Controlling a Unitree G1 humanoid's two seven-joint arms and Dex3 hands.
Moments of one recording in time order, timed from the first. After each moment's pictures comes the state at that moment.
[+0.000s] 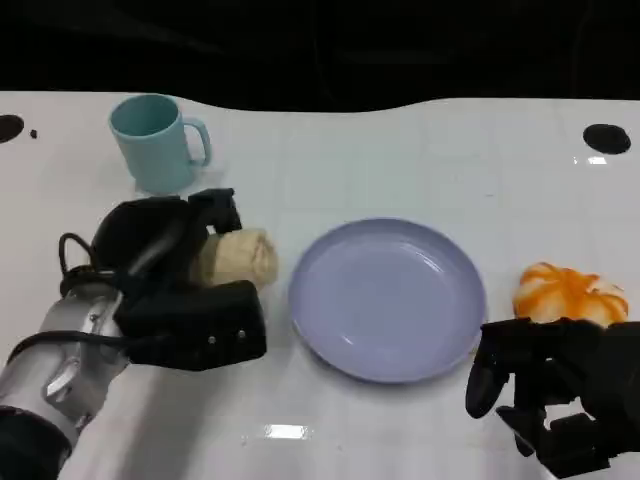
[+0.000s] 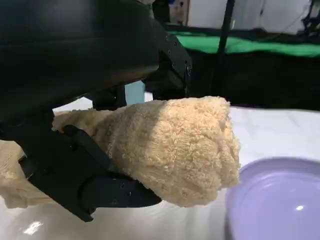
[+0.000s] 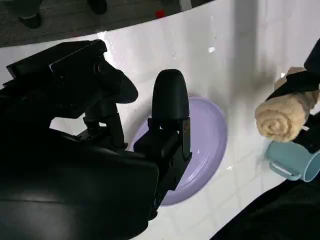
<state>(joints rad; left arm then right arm) -0.53 0.34 -0.39 0.55 0.66 -0.16 0.17 0.08 -0.45 0.17 -0.64 -0.03 0.61 0.42</state>
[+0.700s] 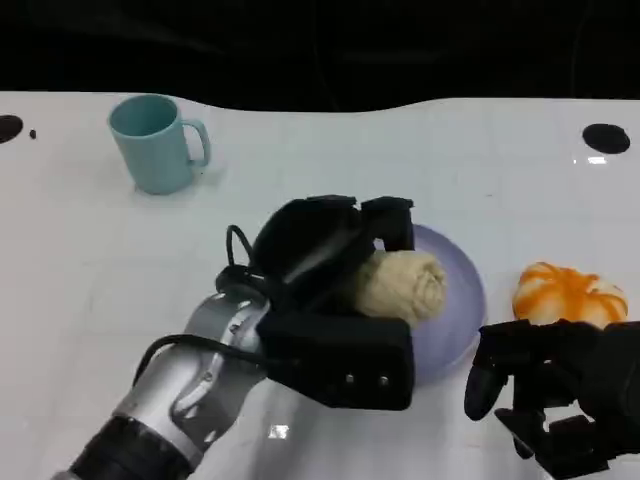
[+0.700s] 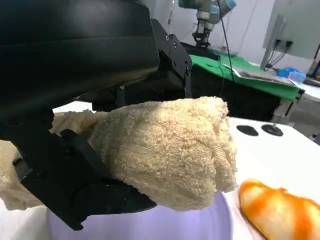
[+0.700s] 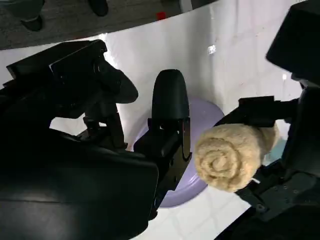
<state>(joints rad) -0.53 0.10 -0.52 0.34 0.71 -0.12 0.05 0.08 -0.45 0.17 -0.64 -0.04 0.63 0.42</state>
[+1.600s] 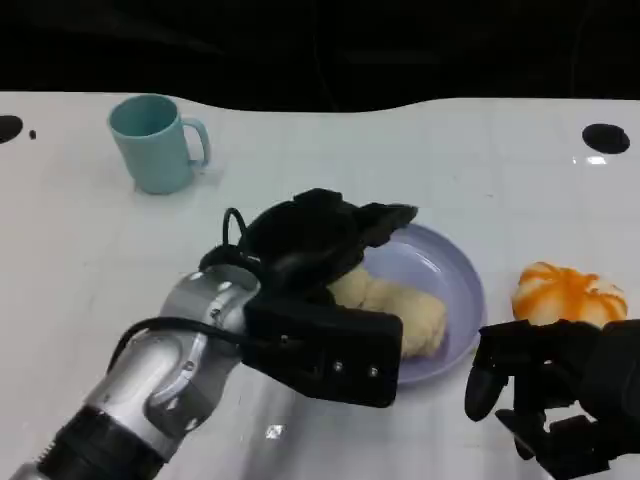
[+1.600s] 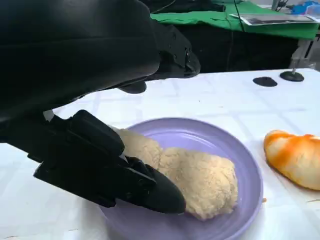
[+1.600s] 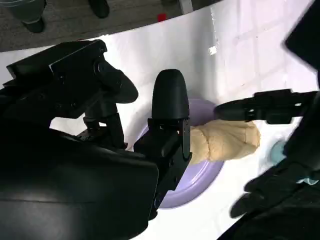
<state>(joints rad) -0.53 0.20 -0.51 0.15 0.73 0.00 -0.28 0.08 -0.46 0.17 -0.65 -0.03 0.65 0.43</state>
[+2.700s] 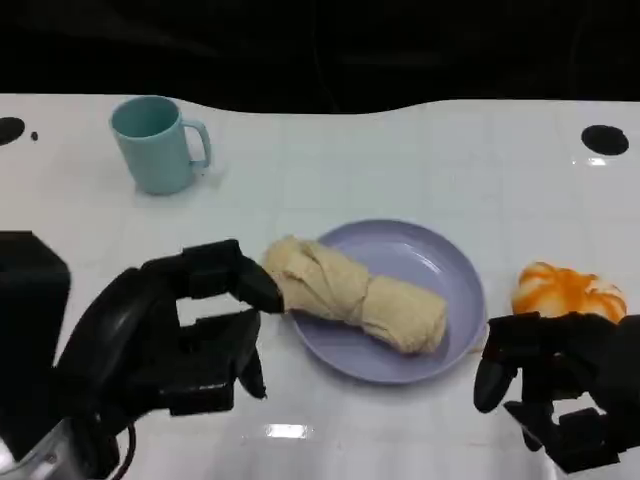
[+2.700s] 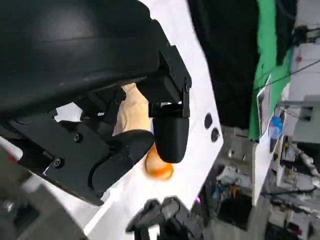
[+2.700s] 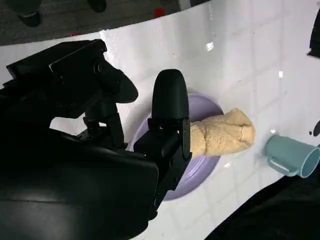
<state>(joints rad) 0.00 0.06 0.15 -0.74 -0.33 0.97 -0.37 0.08 -0.47 0.14 -0.63 -0.01 0.61 0.43</state>
